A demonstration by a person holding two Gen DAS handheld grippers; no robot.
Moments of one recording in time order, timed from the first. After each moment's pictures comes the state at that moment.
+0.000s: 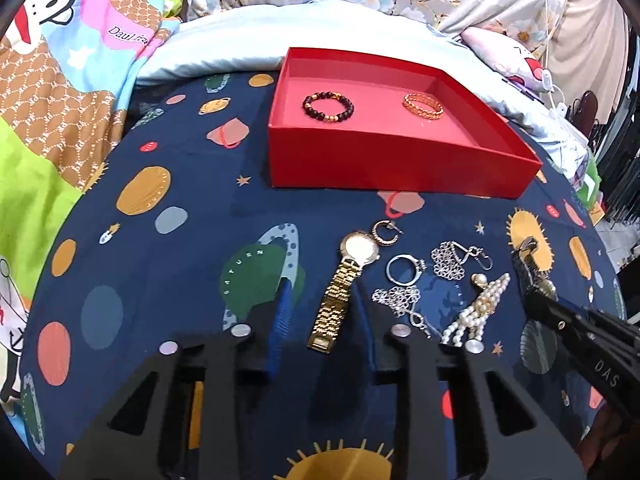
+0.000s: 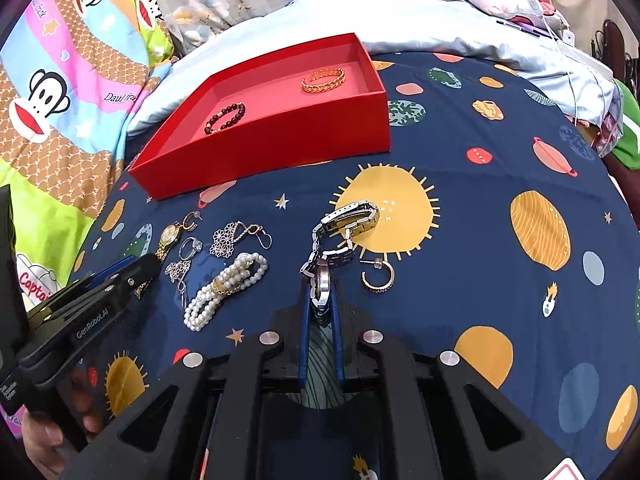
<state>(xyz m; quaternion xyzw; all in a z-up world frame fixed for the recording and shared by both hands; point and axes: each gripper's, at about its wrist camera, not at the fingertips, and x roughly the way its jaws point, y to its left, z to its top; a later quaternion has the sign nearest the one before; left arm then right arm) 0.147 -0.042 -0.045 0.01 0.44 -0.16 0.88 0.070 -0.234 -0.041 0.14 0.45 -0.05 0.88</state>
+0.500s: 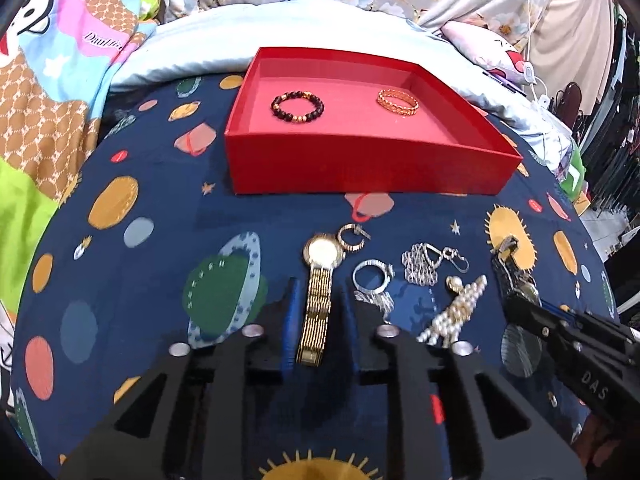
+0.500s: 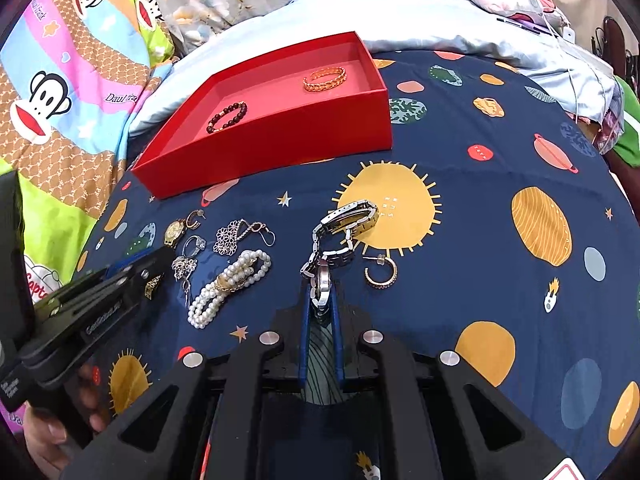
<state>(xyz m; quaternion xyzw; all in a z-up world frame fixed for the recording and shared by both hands) 0.153 -0.058 -0.044 0.02 0.44 -0.19 0.88 0.067 -0.231 -0.041 0.14 0.45 -0.04 0.88</state>
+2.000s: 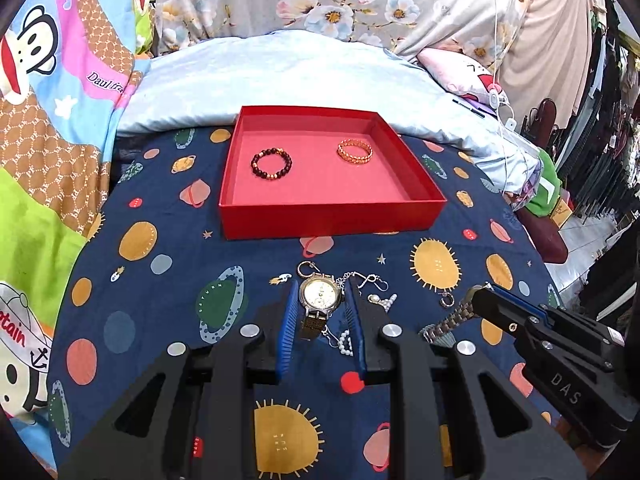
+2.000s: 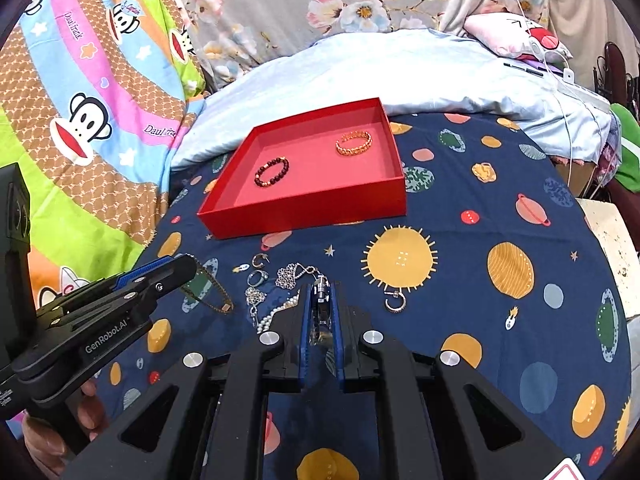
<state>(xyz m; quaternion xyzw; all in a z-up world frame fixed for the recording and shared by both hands) 0.108 -0.058 0.037 0.01 0.40 -0.22 0.89 0.038 -0.226 0.033 0.14 0.39 -0.02 0.91</state>
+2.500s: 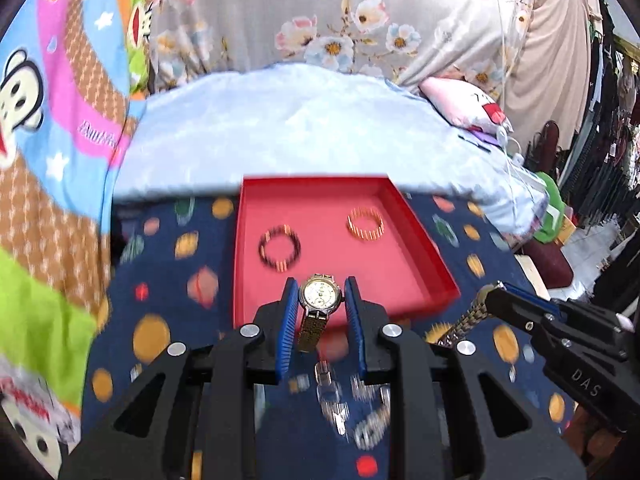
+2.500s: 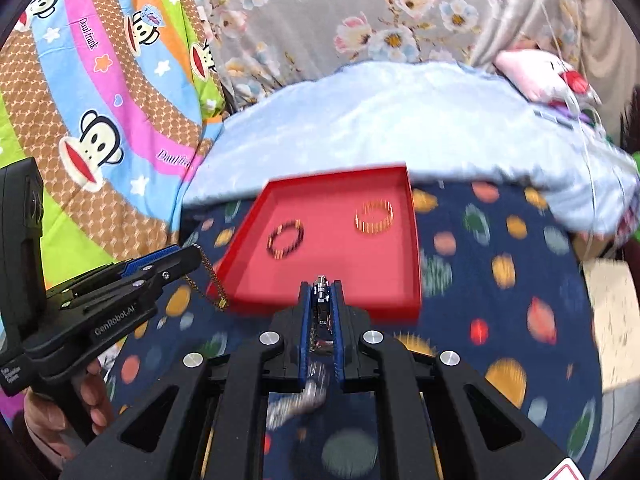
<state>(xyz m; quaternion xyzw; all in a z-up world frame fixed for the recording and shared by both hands) 0.188 -0.073 0.086 0.01 0.36 -0.22 0.91 0.121 -0.245 0.087 0.11 0.36 0.02 0.93</state>
